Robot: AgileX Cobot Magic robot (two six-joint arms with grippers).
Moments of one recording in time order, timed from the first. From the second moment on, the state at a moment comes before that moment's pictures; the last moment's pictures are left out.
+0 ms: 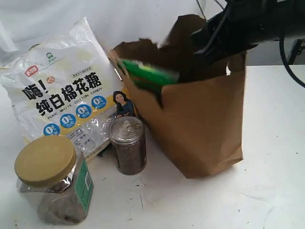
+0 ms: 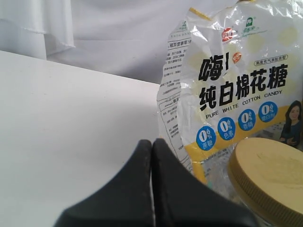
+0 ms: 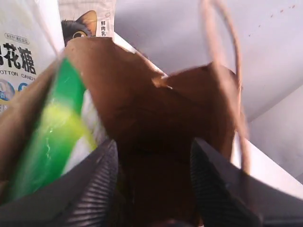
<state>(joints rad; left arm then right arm) 0.02 0.00 0.00 -0.19 0.27 -0.02 0.43 1.36 -1.14 0.22 0.41 -0.58</state>
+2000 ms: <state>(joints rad) 0.02 0.00 0.00 -0.19 0.27 -0.02 0.11 0.50 -0.39 0.14 0.22 -0.25</state>
